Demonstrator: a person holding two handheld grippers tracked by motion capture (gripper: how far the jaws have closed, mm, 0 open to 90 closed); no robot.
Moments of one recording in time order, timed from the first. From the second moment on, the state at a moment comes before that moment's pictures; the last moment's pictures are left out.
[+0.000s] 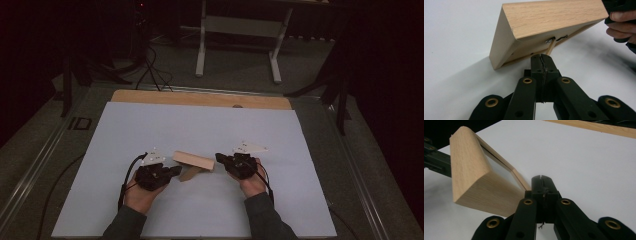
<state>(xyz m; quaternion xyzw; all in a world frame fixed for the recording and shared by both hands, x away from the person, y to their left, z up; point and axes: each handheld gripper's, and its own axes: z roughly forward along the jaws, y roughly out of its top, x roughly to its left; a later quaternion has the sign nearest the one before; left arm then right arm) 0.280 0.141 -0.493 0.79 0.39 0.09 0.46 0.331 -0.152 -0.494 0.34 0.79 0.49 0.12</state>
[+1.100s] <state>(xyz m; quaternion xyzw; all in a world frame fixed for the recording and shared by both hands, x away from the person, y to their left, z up) 0.297 0.123 -0.494 0.79 0.41 0.09 0.45 0.324 -0.146 -0.494 0.33 0.80 0.50 0.10</state>
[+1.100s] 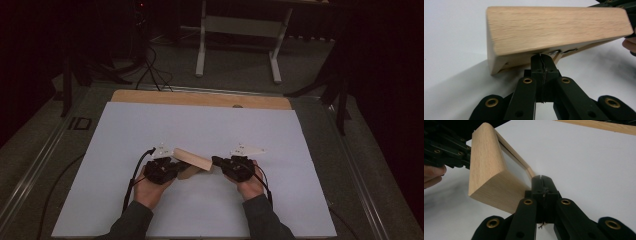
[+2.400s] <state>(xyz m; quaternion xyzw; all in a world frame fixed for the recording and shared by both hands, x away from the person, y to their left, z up) 0.296 0.109 -0.491 0.79 0.39 0.09 0.46 0.314 -0.136 -0.493 0.30 0.81 0.49 0.10</state>
